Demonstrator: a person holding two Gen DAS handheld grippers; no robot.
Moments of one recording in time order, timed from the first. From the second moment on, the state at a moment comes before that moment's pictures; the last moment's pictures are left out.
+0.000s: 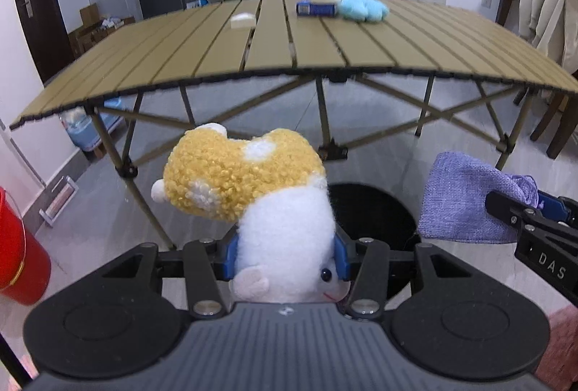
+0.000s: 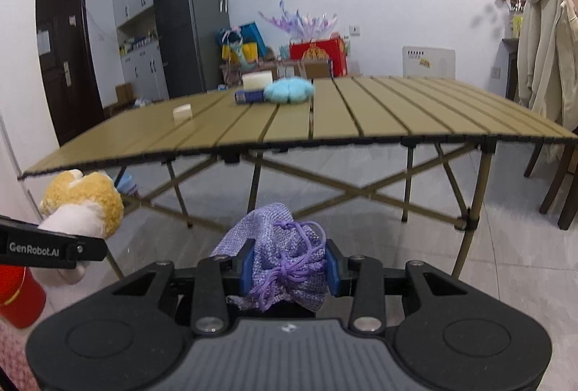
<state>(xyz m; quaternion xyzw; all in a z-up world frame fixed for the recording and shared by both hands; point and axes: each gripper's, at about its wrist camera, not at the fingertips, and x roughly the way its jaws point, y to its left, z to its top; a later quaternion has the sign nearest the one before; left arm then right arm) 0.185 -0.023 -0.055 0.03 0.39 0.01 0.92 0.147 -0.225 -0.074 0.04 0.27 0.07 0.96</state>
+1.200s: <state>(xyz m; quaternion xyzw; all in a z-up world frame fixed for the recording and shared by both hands) 0.211 0.023 -0.188 0.01 0.54 0.05 0.84 0.176 -0.206 -0.175 -0.02 0.44 0.03 0.90</state>
